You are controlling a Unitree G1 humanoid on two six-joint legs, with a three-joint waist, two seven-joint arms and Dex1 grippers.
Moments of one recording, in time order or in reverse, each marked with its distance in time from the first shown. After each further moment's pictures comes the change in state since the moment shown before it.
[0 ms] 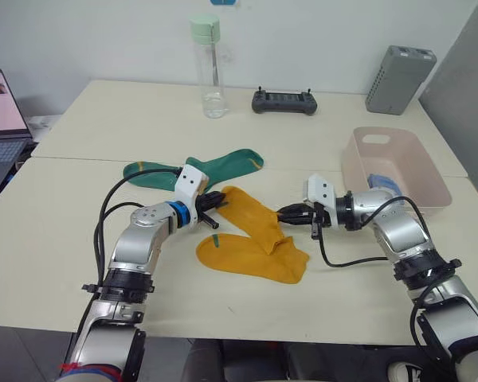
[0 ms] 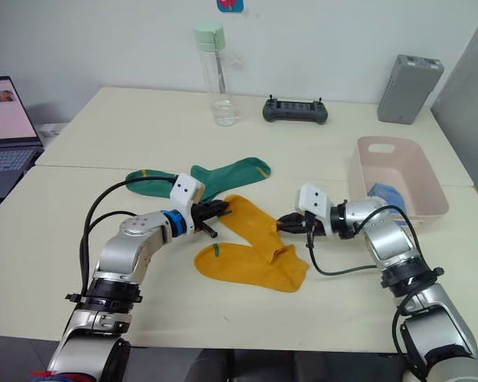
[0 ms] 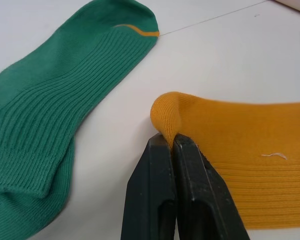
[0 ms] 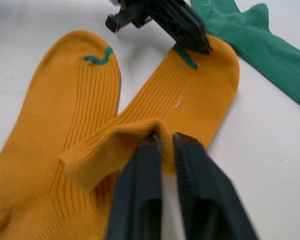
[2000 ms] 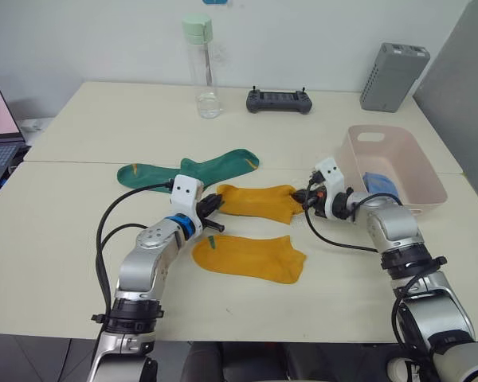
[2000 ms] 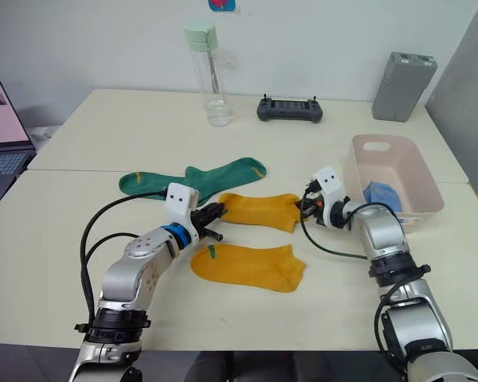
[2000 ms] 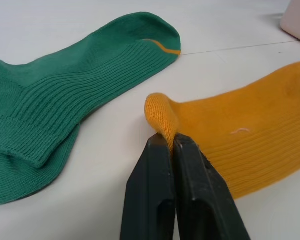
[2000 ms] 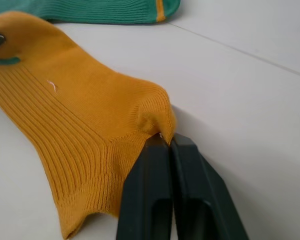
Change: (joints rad) left arm 0.168 -0.103 0.057 -0.209 -0.059 0.032 0.223; right arm -0.038 0.124 -0.160 0.049 0.088 0.465 -0.473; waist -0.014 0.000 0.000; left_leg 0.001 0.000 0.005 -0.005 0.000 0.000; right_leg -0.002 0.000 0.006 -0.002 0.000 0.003
